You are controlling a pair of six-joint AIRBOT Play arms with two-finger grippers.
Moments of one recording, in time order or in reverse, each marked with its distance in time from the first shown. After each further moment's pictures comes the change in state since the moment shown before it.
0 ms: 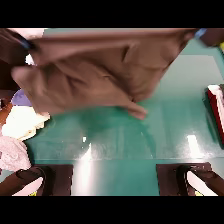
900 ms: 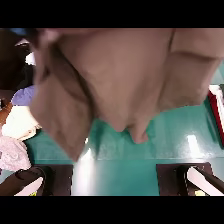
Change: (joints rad) left arm 0.000 0.026 -0.142 -0.175 0.088 -0.002; right arm -0.312 -0.139 0.496 -0.082 0.482 0.197
